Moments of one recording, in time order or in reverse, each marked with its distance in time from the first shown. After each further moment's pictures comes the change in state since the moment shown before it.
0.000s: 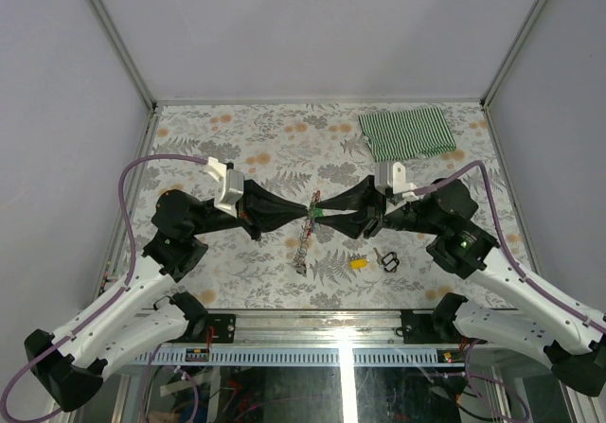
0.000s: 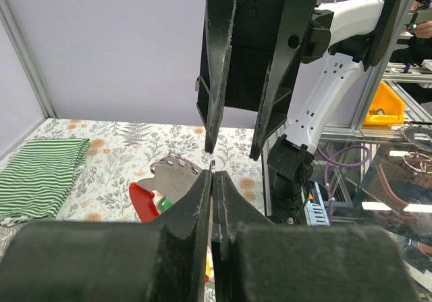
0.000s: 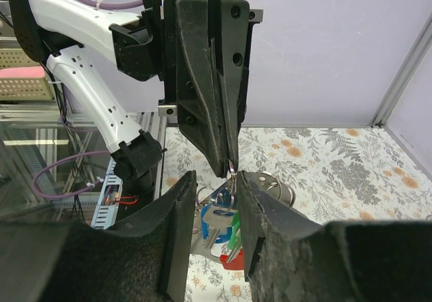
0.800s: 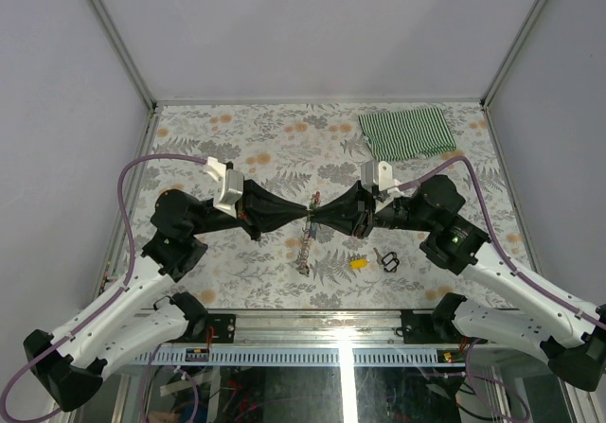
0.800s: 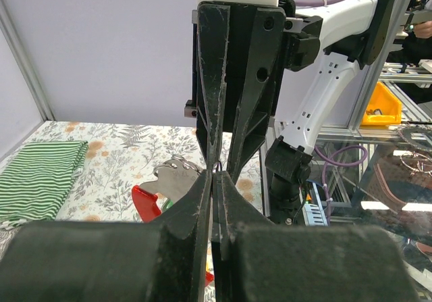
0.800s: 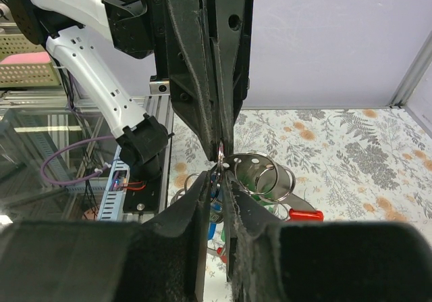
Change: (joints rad) left arm 0.000 0.000 0.011 -0.007 0.003 0.000; right arm 0.000 0.050 0.000 -0.027 -0.029 -0.002
